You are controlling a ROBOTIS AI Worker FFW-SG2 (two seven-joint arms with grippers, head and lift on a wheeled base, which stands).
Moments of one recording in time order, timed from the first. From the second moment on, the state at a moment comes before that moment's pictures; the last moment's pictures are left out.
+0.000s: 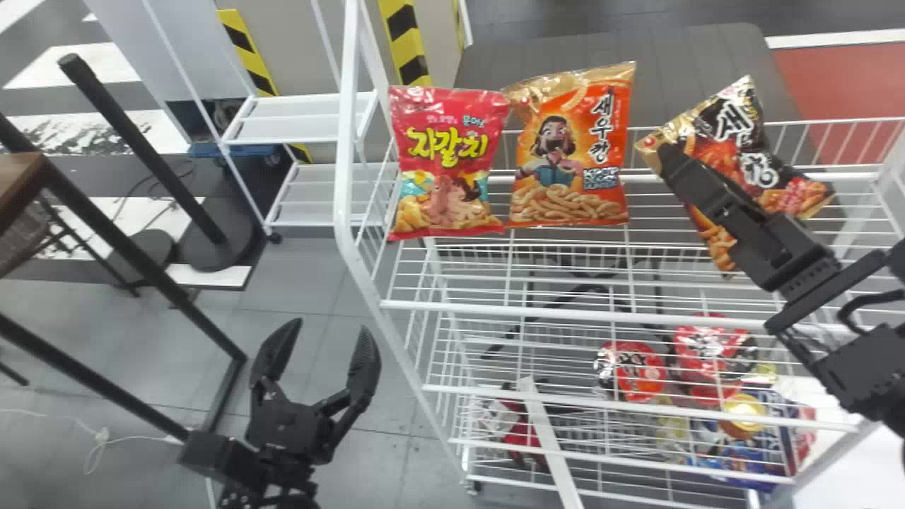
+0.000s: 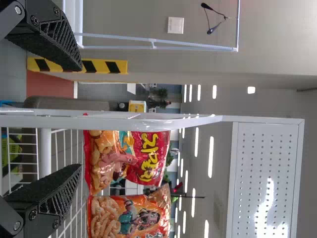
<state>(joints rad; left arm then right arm) 0.45 0.46 -0.21 -1.40 0.42 -0.79 0.05 0.11 -0.01 -0.01 -1.80 -0.76 0.36 0.50</state>
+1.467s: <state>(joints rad) 0.53 0.43 -0.17 -1.46 0.35 -0.82 0.07 0.02 -0.26 -0.23 -2.16 -0.24 1.05 0.46</state>
